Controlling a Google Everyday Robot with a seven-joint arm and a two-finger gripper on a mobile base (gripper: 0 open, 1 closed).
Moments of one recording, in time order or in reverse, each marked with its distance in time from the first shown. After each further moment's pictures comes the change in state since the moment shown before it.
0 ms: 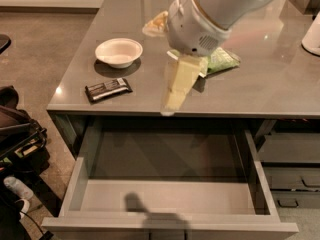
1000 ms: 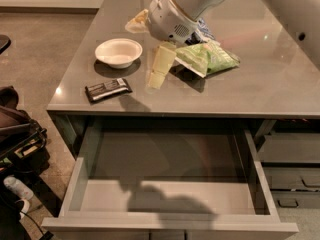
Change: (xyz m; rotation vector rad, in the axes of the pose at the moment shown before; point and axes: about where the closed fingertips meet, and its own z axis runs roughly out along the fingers) arm 0.005 -0.070 0.056 -0.095 -0.126 -0.040
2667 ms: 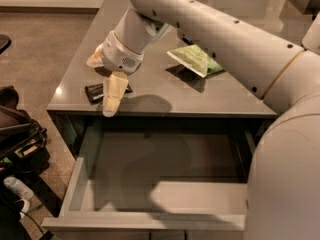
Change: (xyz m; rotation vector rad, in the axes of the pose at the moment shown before) arm -0.024 -0.014 0.141 -0.175 -0.074 -0.006
